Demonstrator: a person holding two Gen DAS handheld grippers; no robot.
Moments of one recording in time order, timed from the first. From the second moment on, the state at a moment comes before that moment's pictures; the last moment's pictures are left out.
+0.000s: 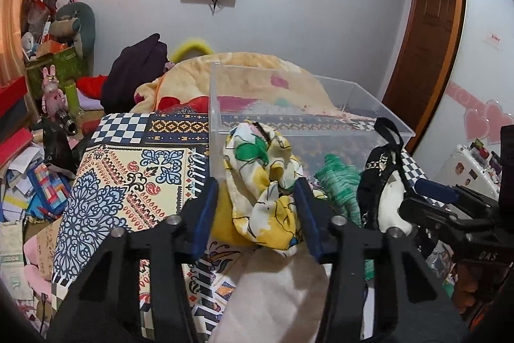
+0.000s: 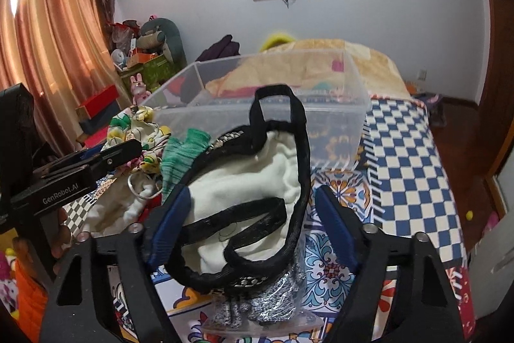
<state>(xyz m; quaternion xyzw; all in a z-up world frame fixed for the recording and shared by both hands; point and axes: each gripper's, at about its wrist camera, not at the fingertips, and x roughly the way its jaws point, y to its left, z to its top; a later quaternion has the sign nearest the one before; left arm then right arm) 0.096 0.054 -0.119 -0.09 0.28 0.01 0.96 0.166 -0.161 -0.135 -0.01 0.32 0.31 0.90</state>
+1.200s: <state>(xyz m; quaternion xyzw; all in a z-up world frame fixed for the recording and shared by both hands) 0.069 0.048 -0.085 -0.09 0.21 0.01 0.97 0.179 -0.184 -0.133 0.05 0.33 0.30 0.89</state>
